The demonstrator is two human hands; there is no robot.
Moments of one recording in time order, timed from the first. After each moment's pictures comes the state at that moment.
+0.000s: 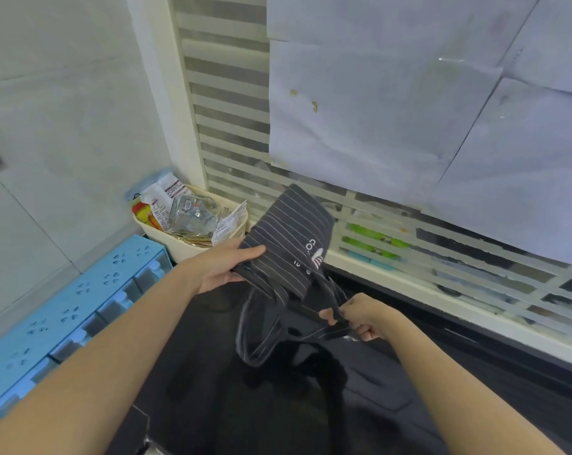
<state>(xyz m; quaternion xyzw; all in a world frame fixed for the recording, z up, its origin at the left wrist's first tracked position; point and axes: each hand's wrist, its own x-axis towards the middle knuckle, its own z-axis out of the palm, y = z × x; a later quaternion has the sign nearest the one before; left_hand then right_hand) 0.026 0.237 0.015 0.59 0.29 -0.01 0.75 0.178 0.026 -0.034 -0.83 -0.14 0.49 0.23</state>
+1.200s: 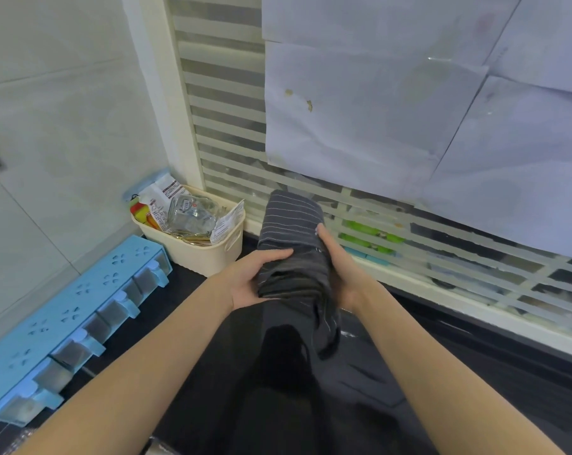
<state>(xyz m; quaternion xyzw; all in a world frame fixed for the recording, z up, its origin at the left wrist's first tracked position) 0.033 0.188 0.020 0.41 0.26 -0.06 0.87 0.139 0.062 0.029 -0.52 -0.03 0.56 0.65</state>
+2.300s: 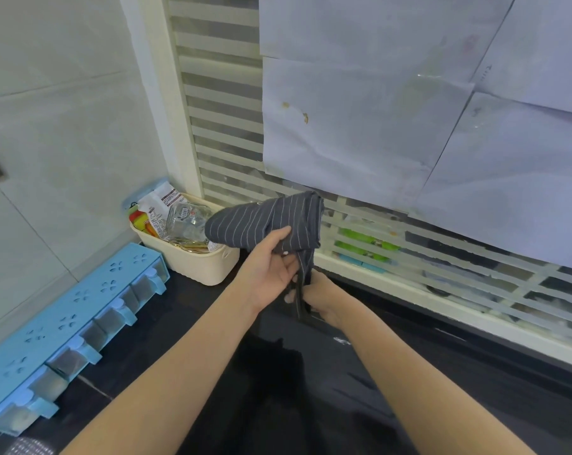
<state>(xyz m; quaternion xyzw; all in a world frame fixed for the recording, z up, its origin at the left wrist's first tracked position) 0.056 0.161 0.035 0.30 0.20 0.16 0.92 0.130 0.078 -0.006 -0.79 -0.19 0.42 0.40</state>
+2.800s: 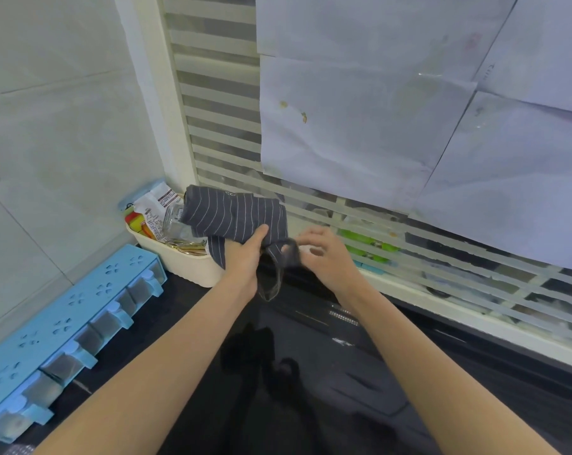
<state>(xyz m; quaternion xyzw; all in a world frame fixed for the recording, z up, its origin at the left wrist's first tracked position) 0.069 0.188 0.017 0.45 0.39 0.33 0.73 0.138 0.069 0.048 -0.73 -0.38 0.23 0.52</state>
